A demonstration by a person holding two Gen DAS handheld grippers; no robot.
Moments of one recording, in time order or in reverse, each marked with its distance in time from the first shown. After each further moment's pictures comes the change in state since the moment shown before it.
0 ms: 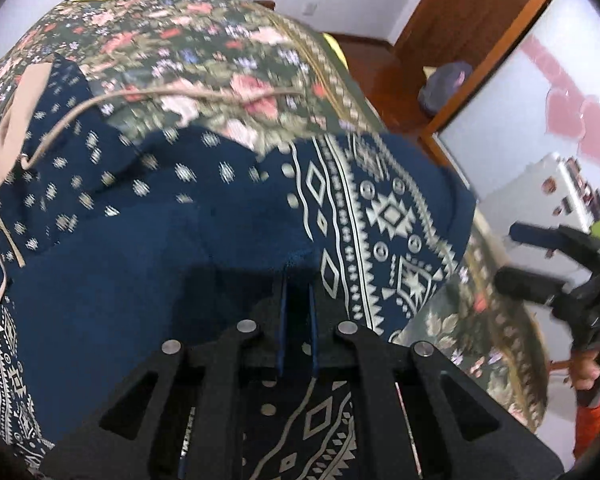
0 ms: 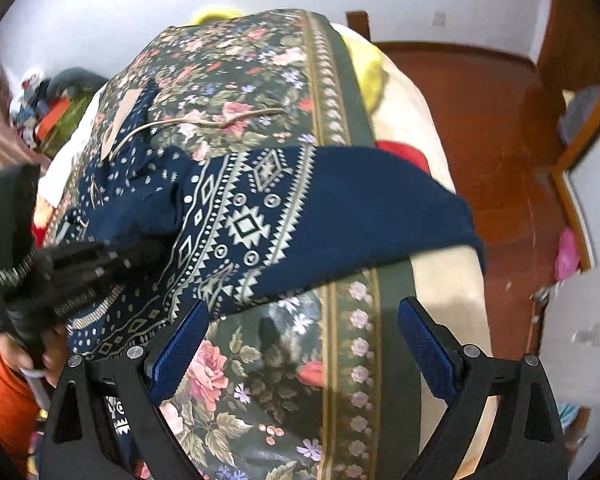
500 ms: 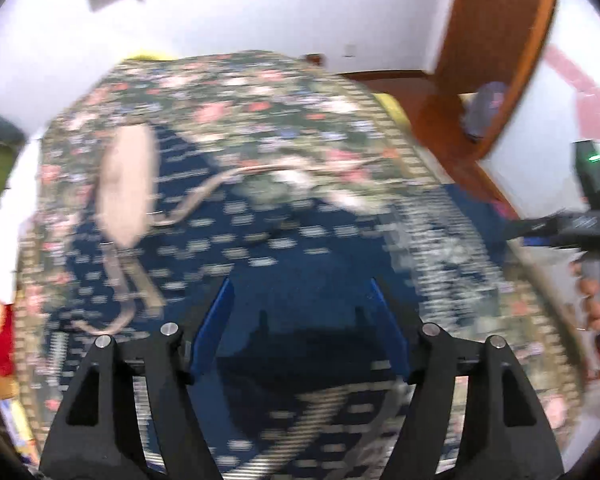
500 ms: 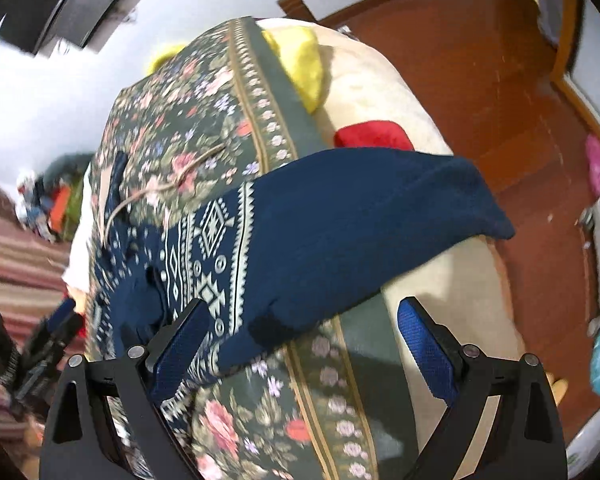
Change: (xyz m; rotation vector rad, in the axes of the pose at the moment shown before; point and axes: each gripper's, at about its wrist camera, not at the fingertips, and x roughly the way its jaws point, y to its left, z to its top) left arm -0.086 0.056 -0.001 0.033 -0.164 0.267; right arm 0.032 -0.066 0.030 0.342 0.029 0.172
